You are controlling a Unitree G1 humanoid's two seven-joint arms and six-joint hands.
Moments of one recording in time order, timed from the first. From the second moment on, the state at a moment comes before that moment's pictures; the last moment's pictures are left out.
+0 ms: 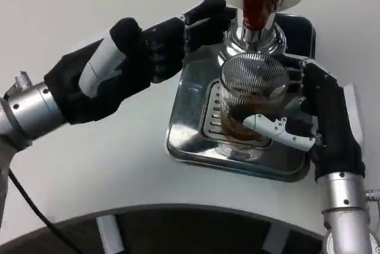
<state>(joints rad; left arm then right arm) -0.70 0.54 0.14 0.23 -0.46 -0.03 -1.04 -0.33 -0.05 0.02 0.11 -0.27 -0.26 -0.24</state>
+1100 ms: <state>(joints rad) -0.24 0.65 0.18 -0.26 -0.30 -0.15 -0.88 -0.09 -0.09 0.00 -0.26 -0.22 -0.19 -0.08</state>
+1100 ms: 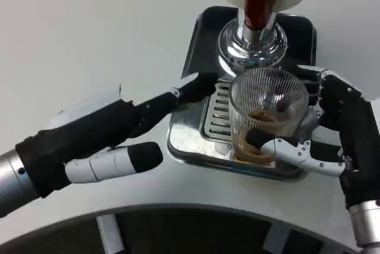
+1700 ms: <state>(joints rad) -0.06 0.67 0.26 -0.40 -0.31 -0.16 -0.85 0.00 -0.14 -0.08 -0.39 -0.16 -0.15 0.00</state>
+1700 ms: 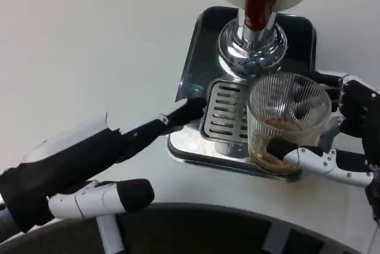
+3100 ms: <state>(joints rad) 0.27 0.69 0.49 -0.62 -0.03 -0.37 -0.70 0.21 -0.16 -0.04 -0.76 -0.02 0.00 0.12</state>
